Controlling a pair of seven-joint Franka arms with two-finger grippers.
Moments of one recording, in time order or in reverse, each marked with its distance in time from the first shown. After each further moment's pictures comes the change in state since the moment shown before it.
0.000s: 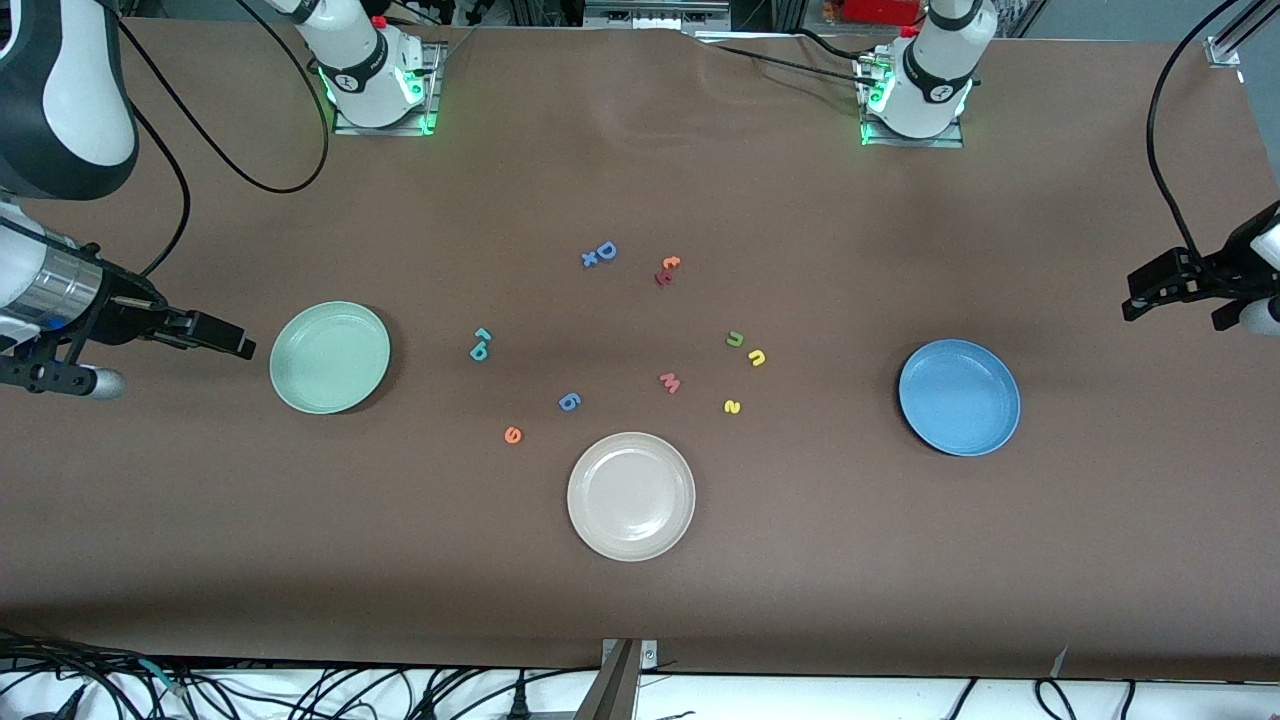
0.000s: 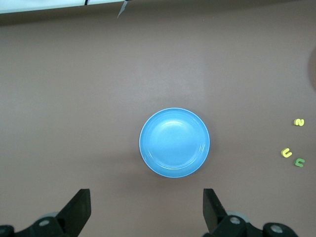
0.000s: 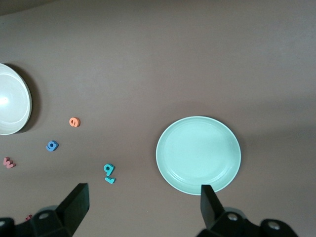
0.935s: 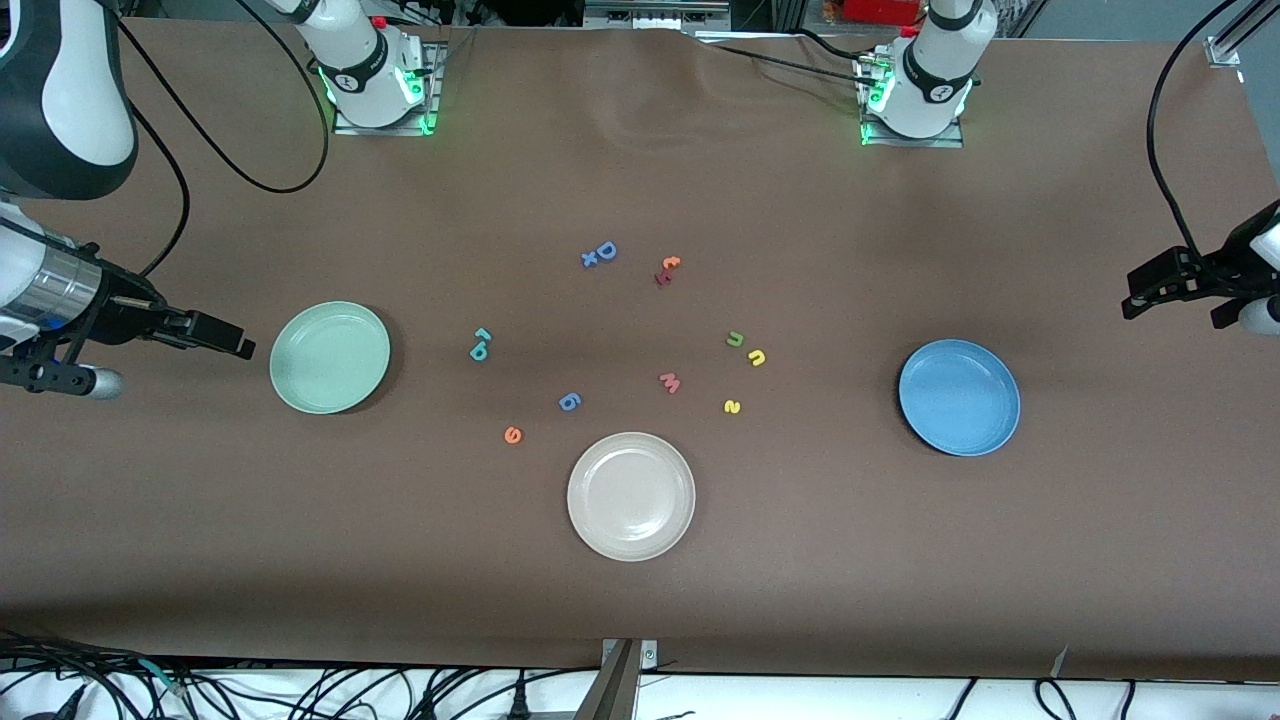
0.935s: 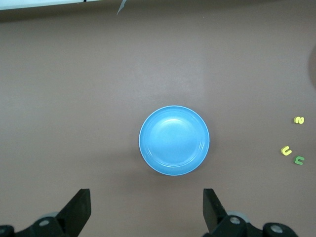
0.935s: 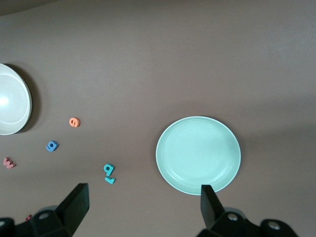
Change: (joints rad) left arm 0.000 0.000 0.000 0.000 0.000 -0.010 0.000; right arm 0.000 0.000 0.000 0.000 0.000 0.000 0.000
